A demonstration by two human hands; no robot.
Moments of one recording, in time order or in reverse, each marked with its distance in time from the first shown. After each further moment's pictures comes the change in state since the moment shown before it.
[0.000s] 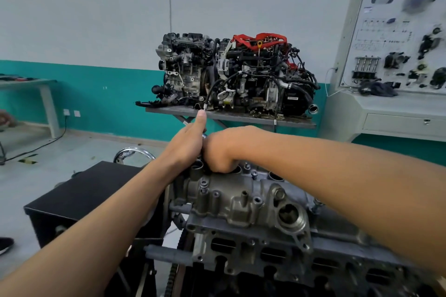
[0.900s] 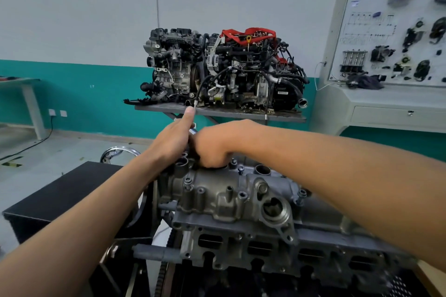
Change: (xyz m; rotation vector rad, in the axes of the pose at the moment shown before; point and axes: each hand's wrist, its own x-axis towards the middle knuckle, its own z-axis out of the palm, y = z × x) left_hand 0.011 -0.007 0.002 0.082 -0.023 0.027; right_hand -0.007 0.011 0.012 0.096 0.120 0.008
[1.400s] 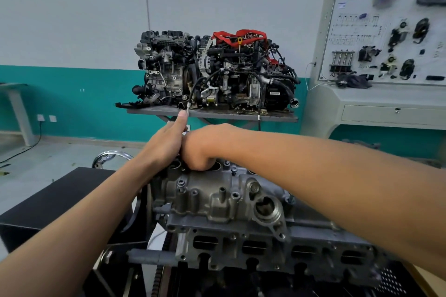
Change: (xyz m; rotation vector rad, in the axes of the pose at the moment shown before) left_hand -0.003 0.004 -0.001 0.054 0.011 0.023; right_hand 0.006 -0.011 -0.006 0.014 -0.028 0.037
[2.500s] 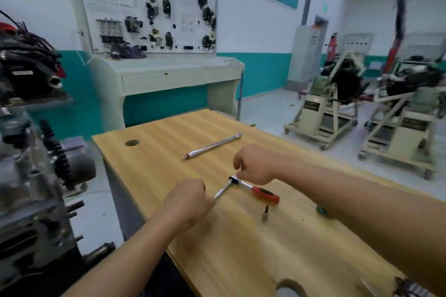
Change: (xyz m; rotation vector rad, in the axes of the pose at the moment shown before) left_hand -0.286 0.204 0.432 0.470 -0.917 0.611; right_hand -0.543 0.097 0.319 0.623 -0.074 1.209
